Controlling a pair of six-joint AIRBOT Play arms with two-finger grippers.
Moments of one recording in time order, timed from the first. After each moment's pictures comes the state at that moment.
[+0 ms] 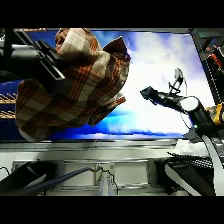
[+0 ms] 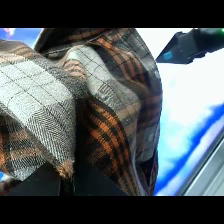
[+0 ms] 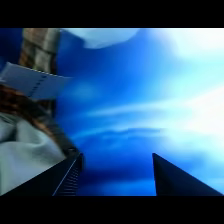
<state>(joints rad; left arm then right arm) -0.56 -1.02 1.77 1.46 -1.39 -1.24 0.08 -0.99 0.72 -0.76 0.72 1.53</state>
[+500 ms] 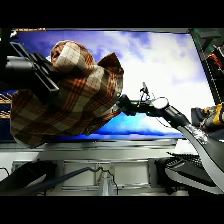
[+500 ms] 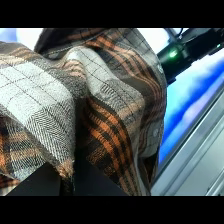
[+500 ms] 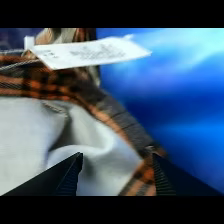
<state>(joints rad) -0.56 -1.01 1.77 1.46 -1.51 -1.26 0.36 -1.24 0.72 -0.35 0.69 1.52</state>
